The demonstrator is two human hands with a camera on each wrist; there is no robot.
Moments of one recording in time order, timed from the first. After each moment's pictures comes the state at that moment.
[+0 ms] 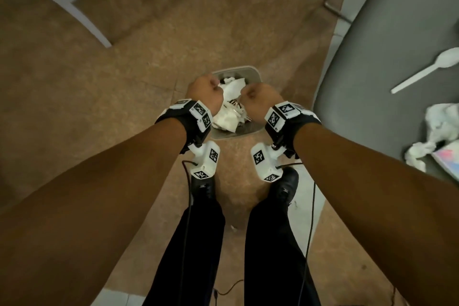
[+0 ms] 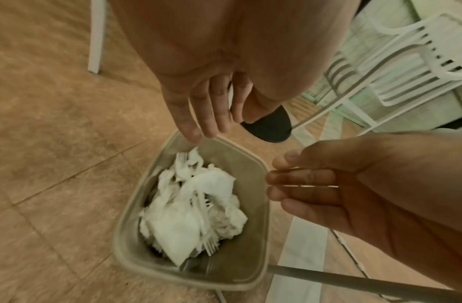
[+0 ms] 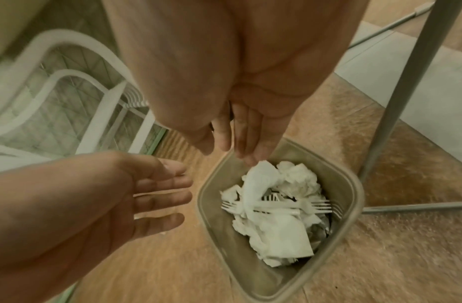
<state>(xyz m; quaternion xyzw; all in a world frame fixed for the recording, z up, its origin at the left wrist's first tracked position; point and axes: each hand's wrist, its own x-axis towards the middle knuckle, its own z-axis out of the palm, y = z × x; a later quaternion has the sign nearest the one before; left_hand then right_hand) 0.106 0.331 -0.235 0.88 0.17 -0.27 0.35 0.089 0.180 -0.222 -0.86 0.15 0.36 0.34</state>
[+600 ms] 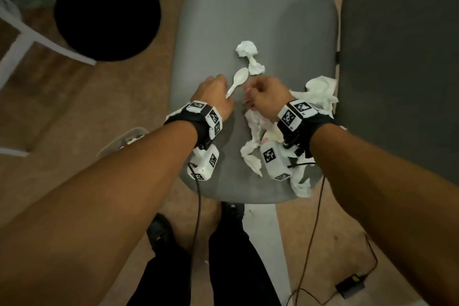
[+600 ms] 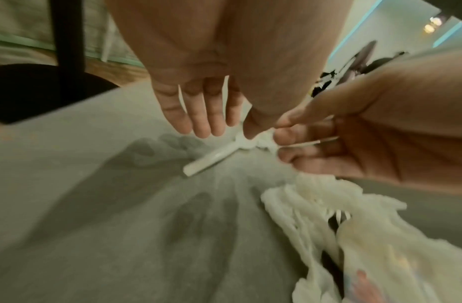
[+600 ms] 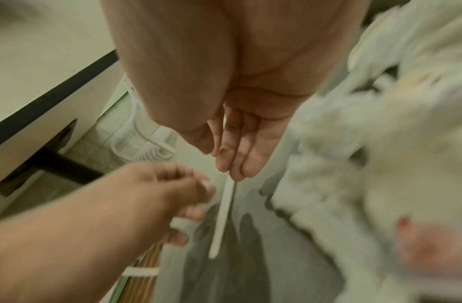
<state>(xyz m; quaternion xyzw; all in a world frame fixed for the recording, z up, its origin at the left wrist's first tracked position) 0.112 -0.016 -0.119 0.91 -0.21 -0.29 0.21 0.036 -0.150 -0.093 -0.80 0.33 0.15 0.47</state>
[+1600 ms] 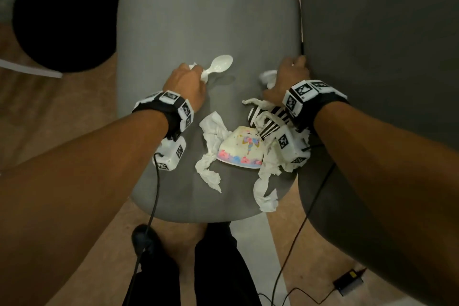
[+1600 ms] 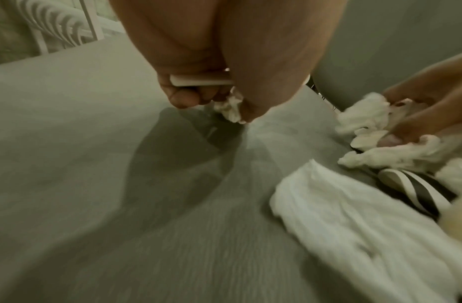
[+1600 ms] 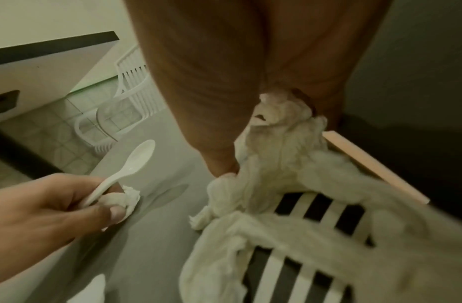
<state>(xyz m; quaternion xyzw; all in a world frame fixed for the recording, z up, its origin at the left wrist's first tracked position) 0.132 -0.097 -0.158 0.91 -0.32 -0.22 0.11 0.005 -0.299 -0.127 -0.88 0.40 0.22 0.16</state>
